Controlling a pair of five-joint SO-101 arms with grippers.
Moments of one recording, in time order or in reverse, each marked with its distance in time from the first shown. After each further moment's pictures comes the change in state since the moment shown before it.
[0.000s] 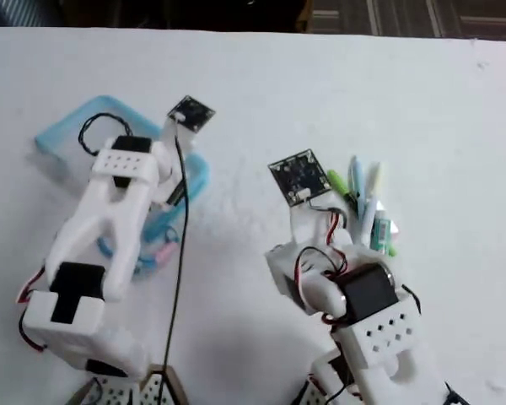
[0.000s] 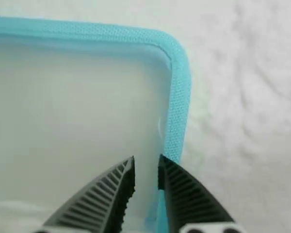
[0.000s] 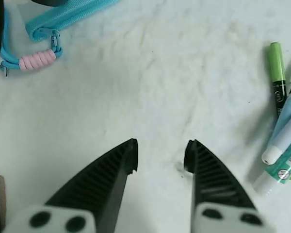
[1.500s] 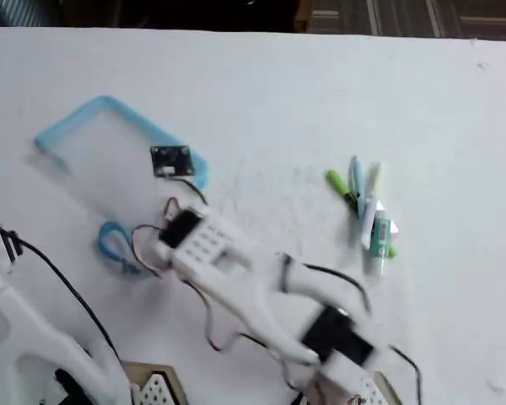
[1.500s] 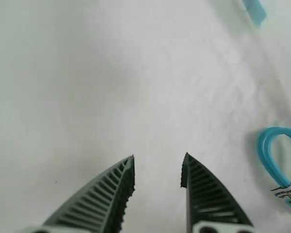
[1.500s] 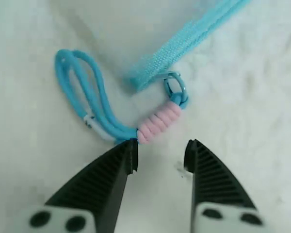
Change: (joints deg) left arm -52.0 -46.4 17.7 13.3 4.9; right arm -27.8 66.2 -32.7 -21.8 -44.3
